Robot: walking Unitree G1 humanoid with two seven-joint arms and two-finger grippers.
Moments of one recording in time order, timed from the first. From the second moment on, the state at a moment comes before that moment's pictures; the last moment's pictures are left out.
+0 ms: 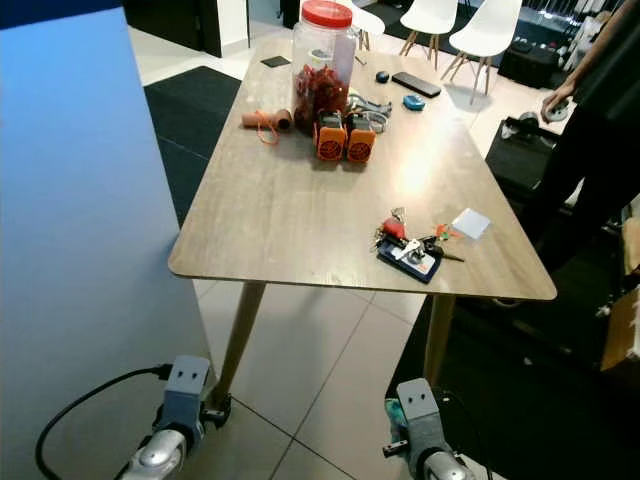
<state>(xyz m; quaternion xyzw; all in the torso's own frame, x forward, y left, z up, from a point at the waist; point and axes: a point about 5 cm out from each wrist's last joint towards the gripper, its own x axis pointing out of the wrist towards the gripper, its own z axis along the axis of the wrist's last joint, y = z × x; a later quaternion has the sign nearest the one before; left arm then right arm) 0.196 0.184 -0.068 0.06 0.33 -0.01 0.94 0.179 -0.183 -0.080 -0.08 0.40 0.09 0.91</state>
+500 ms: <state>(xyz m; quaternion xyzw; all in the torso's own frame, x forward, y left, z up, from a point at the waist) 0.207 0.177 -0.062 0.05 0.31 -0.03 0.95 0.188 -0.181 -0.076 -0.04 0.39 0.06 0.92</state>
